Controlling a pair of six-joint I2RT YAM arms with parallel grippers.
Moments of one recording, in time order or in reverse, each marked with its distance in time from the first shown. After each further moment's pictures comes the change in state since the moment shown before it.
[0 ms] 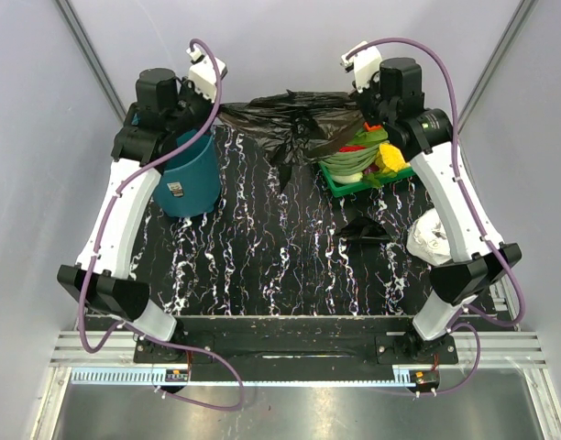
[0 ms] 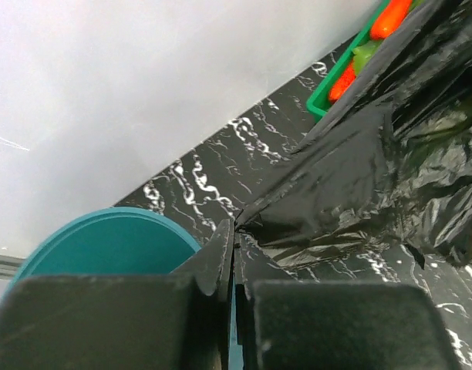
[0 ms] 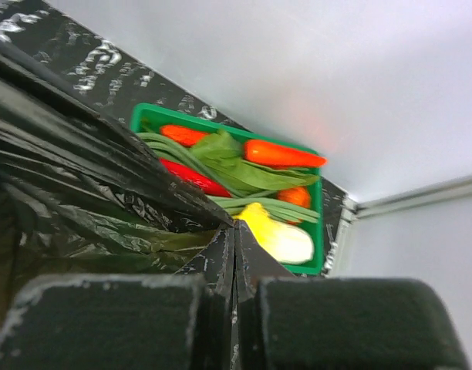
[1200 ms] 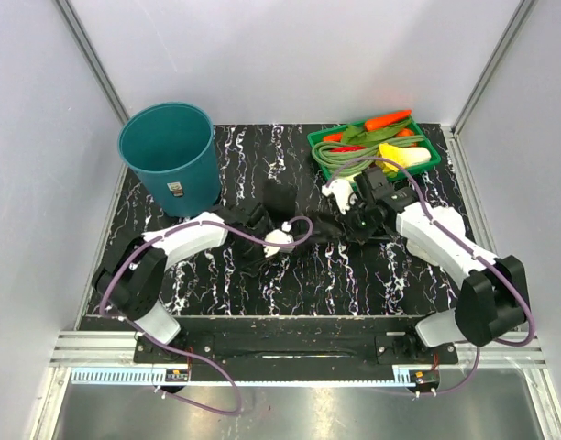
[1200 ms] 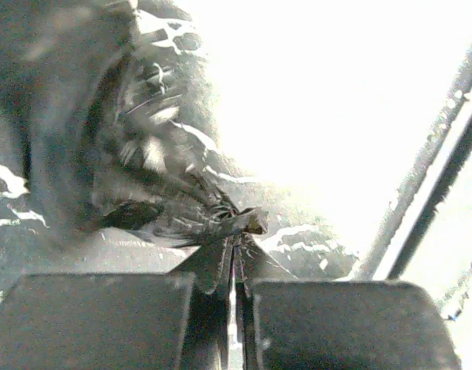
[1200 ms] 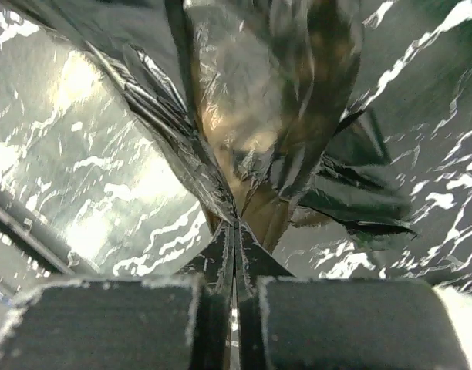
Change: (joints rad) left arm -0.384 0.050 -0.864 -0.063 0.187 0.306; right arm 0.055 -0.286 -0.956 0.017 -0.472 0.054
